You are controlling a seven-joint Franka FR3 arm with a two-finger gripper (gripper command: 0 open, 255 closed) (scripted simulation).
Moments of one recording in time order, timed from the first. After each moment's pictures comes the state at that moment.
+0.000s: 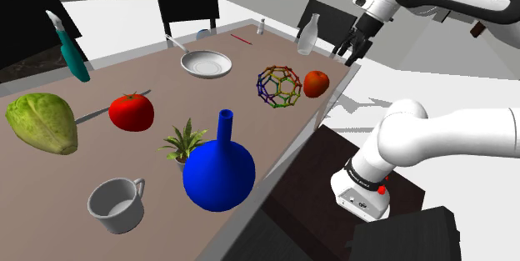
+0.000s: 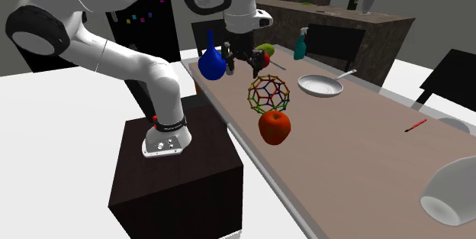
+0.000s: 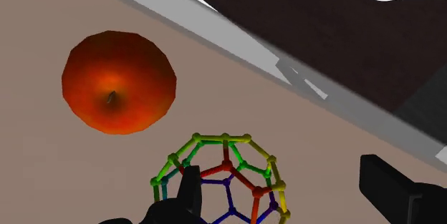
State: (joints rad) arm 0.12 -0.96 -0.58 -2.51 -0.25 1.72 -0.92
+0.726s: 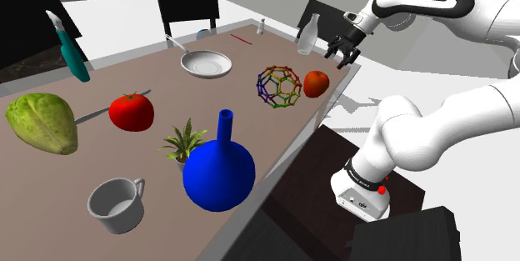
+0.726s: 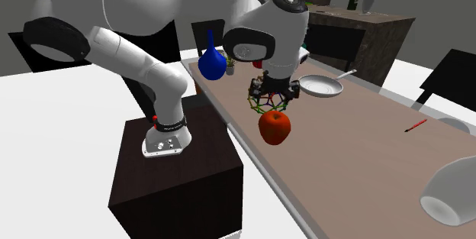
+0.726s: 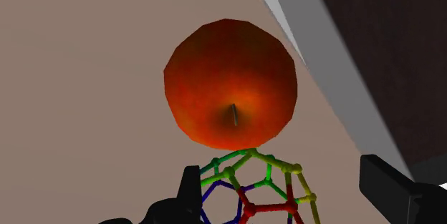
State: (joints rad) arm 0.48 -0.78 -1.14 -2.31 -0.30 1.89 -1.52
